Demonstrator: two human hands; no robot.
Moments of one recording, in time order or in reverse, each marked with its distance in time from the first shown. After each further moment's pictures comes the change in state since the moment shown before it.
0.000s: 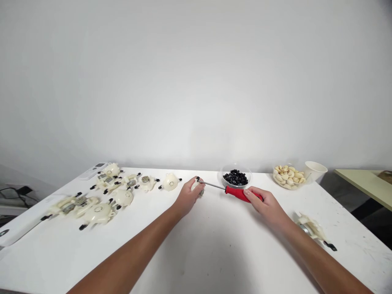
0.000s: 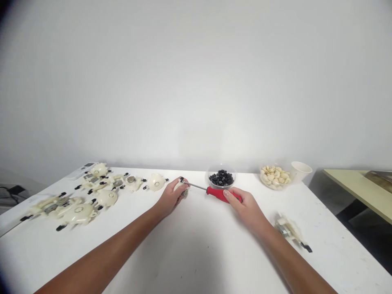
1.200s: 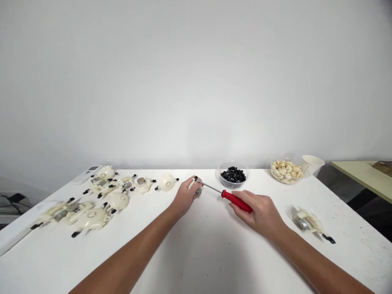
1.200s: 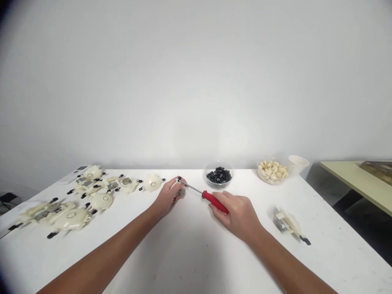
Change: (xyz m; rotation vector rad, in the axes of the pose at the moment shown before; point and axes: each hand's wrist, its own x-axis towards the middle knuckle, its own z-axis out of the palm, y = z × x) left_hand 0.003 0.006 0.004 -0.063 -0.009 -0.044; right_hand -0.012 -0.002 0.022 -0.413 0.084 -0.399
